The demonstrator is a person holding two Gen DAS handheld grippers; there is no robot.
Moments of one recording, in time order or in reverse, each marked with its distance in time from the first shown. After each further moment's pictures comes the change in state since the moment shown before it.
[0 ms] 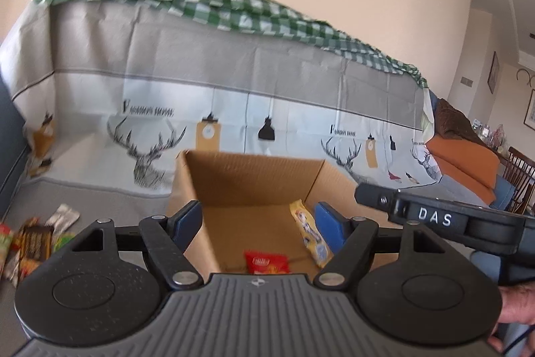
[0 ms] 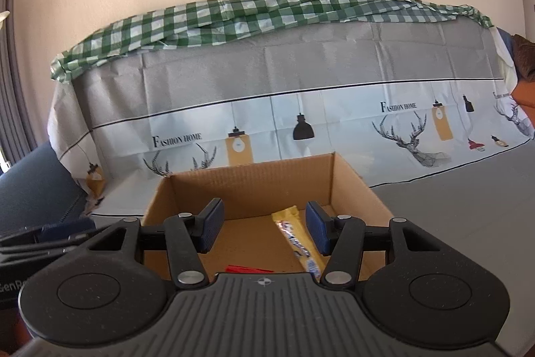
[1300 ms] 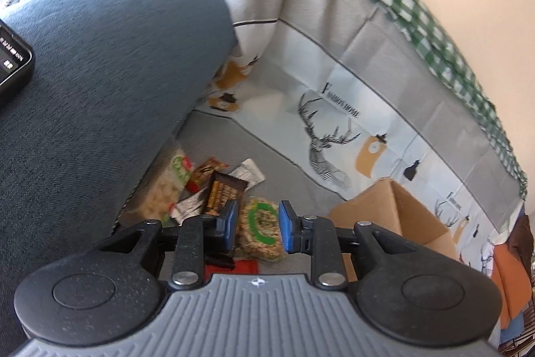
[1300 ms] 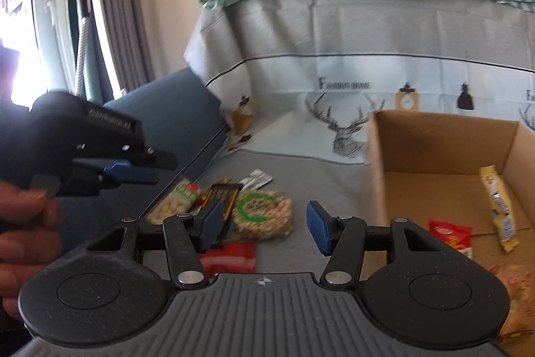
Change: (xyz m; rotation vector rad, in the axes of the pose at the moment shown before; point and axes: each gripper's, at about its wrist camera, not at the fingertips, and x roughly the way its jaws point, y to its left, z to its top) left arm -0.056 0.197 0.011 -0.528 0.116 0.344; right arm 0.016 0.165 -0.062 -0.173 0.147 0.383
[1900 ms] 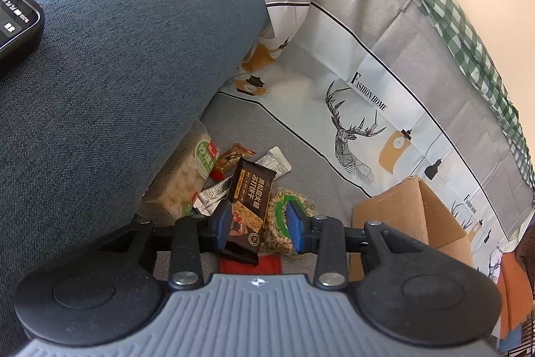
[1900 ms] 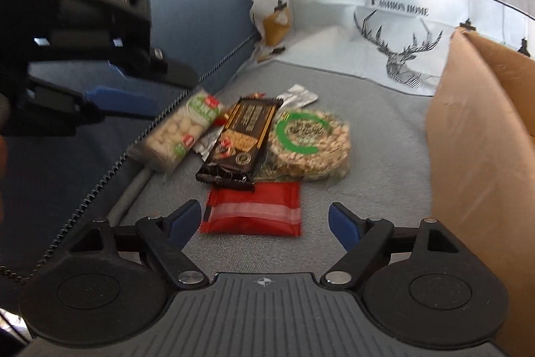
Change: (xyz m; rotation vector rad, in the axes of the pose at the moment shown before) left arm 0.017 0.018 0.003 -0.060 0.057 0.051; right arm 0.099 0.030 -0.028 -0.066 0.278 0.040
